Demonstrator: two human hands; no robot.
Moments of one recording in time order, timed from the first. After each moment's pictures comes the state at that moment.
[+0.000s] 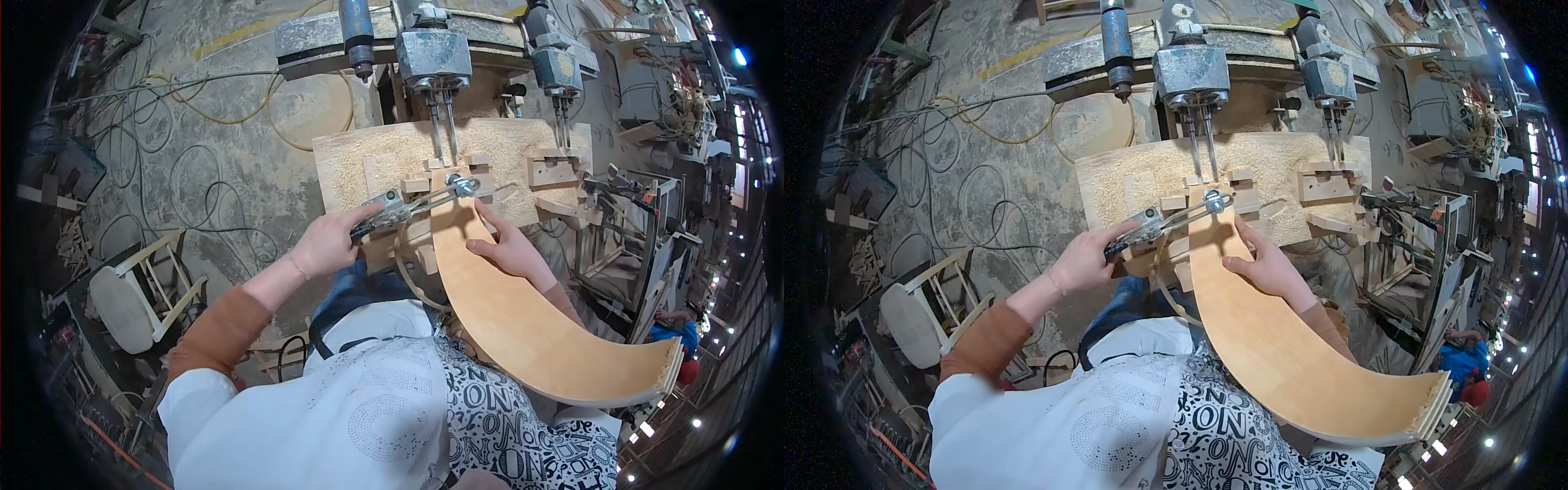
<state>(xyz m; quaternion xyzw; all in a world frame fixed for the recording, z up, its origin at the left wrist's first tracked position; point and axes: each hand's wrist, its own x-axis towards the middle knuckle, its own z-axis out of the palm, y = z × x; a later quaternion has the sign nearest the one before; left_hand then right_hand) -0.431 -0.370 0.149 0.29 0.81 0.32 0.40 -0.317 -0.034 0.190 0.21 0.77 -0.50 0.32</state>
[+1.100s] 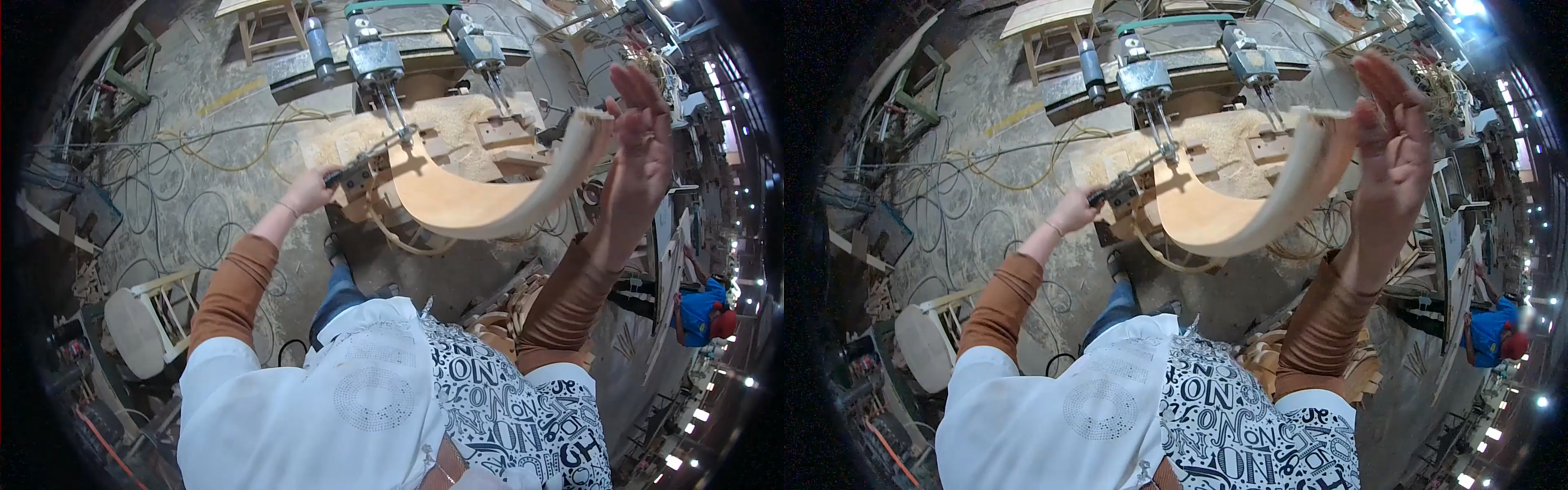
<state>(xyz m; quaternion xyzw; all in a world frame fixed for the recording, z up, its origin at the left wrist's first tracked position) -0.423 -0.370 0.115 0.33 0.87 0.31 0.21 -0.245 -0.039 0.447 -0.03 0.81 -0.41 -0.41</state>
